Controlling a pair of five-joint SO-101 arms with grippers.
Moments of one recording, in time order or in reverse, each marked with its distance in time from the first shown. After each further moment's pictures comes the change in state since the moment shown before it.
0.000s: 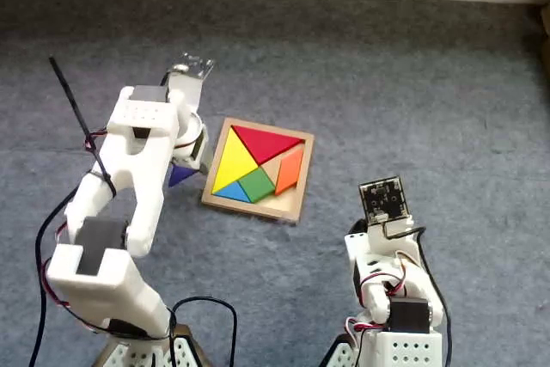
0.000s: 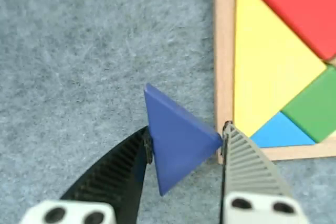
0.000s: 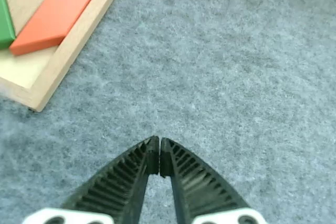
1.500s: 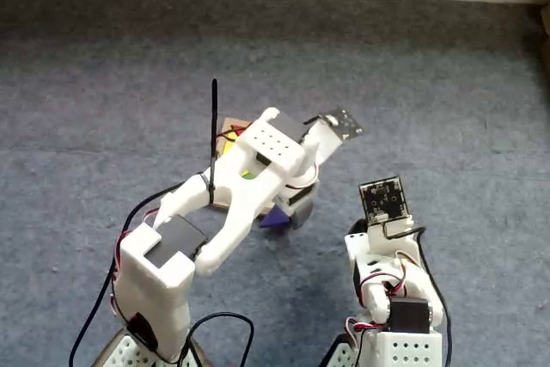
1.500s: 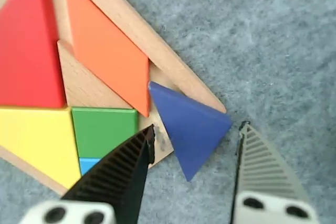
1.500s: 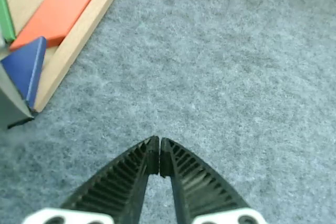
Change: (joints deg) left arm 30.9 12.3 -11.5 7.3 -4.7; right arm 0.0 0.0 0.0 0.0 0.0
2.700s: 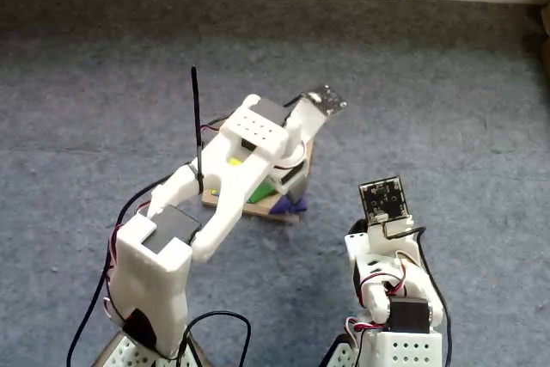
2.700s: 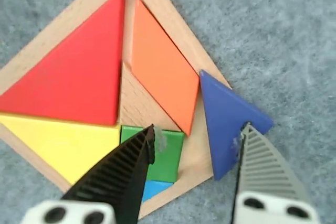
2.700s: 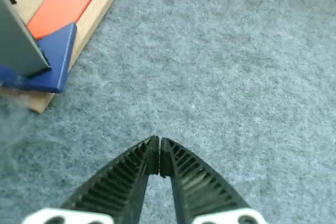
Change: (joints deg) left arm -6.2 4.7 -3.9 -5.6 0.1; right arm 0.0 0.0 0.0 0.0 0.0
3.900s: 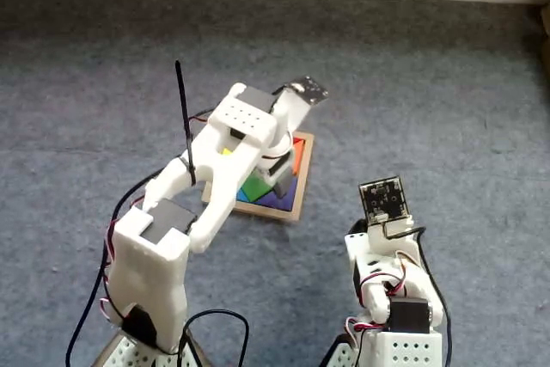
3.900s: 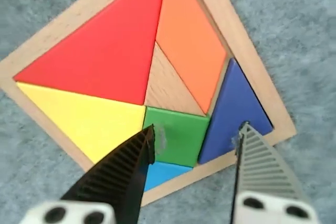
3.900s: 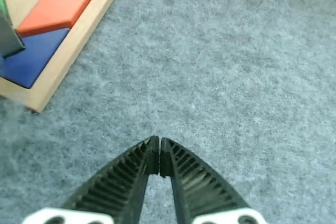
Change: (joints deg) left arm -3.2 0.3 -3.7 5.8 1.1; right arm 0.0 0.0 0.0 0.0 0.0
